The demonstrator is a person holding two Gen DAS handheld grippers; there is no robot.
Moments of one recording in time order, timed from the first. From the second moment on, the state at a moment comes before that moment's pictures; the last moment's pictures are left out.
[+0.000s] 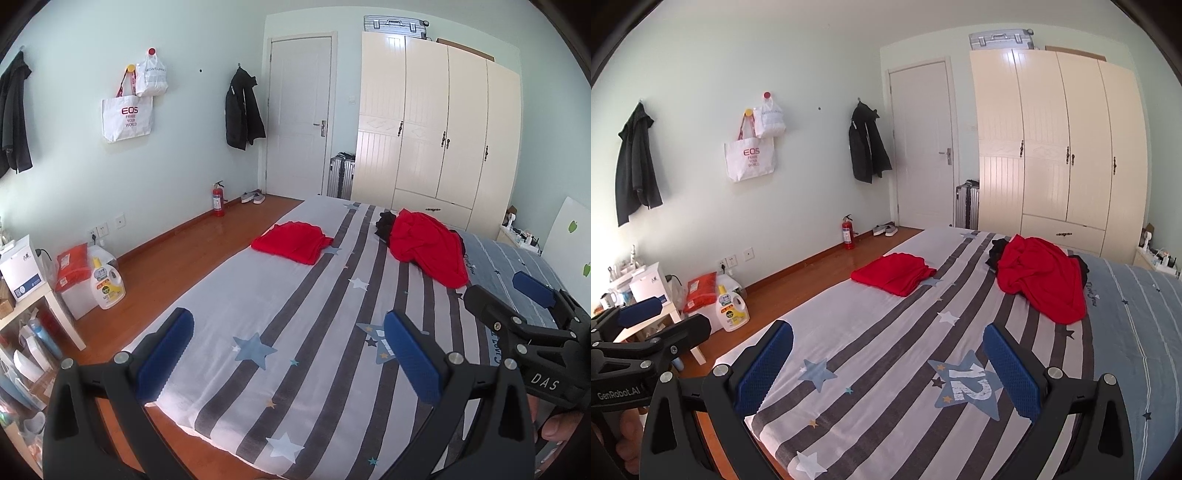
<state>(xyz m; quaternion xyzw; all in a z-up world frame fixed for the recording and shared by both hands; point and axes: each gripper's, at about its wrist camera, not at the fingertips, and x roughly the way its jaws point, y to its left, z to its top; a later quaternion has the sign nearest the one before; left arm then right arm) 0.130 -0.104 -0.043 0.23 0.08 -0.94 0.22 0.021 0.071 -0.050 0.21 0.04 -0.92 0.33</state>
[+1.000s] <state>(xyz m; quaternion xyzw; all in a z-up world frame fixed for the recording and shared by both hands) 0.133 -0.103 -0.042 0.22 0.07 -0.95 0.23 0.026 0.072 -0.048 0.21 0.04 -0.92 0.33</state>
